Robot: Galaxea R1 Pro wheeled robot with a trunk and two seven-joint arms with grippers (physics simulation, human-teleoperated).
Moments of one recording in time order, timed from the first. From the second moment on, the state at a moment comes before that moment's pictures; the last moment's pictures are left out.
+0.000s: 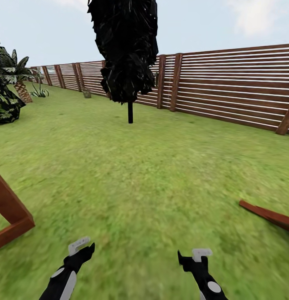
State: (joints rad) left arm -0.32 -0.05 0.28 -0.82 0.15 0.13 0.01; right arm -0.30 0.03 0.02 -0.66 -0.01 -0.16 -0.01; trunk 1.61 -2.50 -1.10
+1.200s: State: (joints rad) left arm -0.32 -0.05 0.28 -0.82 0.15 0.13 0.01; right arm -0.30 0.03 0.02 -0.66 -0.01 -0.16 -0.01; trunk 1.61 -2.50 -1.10
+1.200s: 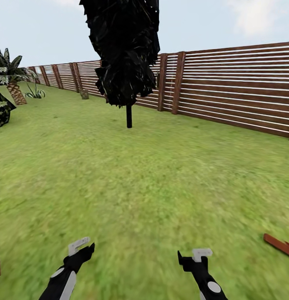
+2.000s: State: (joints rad) left arm -0.32 -0.05 0.28 -0.82 0.15 0.13 0.01; right arm -0.30 0.03 0.02 -0.66 -0.01 -0.16 -0.01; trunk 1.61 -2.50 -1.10
